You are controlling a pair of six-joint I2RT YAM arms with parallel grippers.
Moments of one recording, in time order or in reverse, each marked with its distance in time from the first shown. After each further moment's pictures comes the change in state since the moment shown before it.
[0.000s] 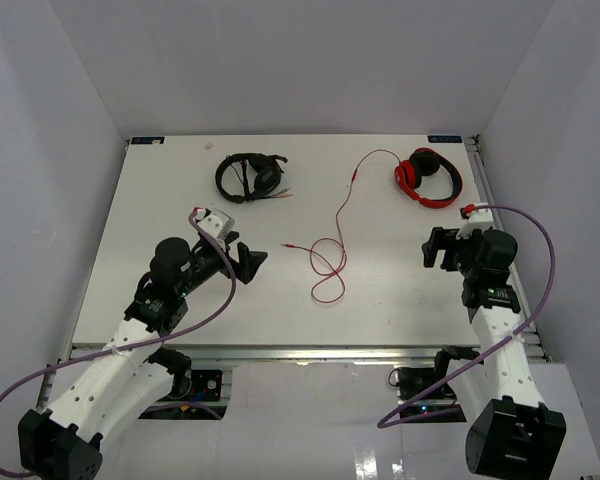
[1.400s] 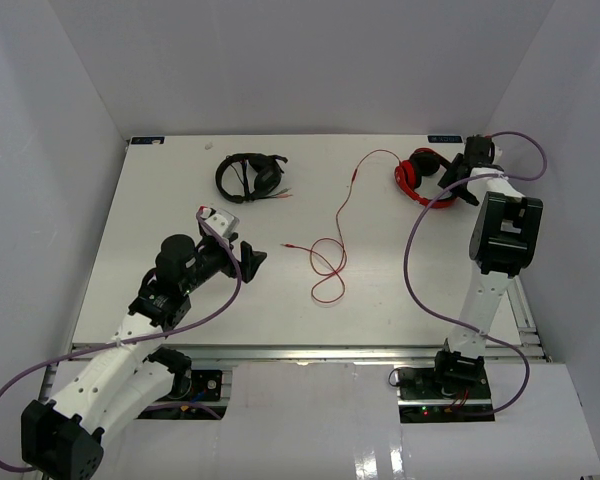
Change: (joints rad) left arm 0.000 0.046 -0.001 -0.008 -0.030 0.038; right arm -0.015 1.386 1.172 -0.217 0.486 0.434
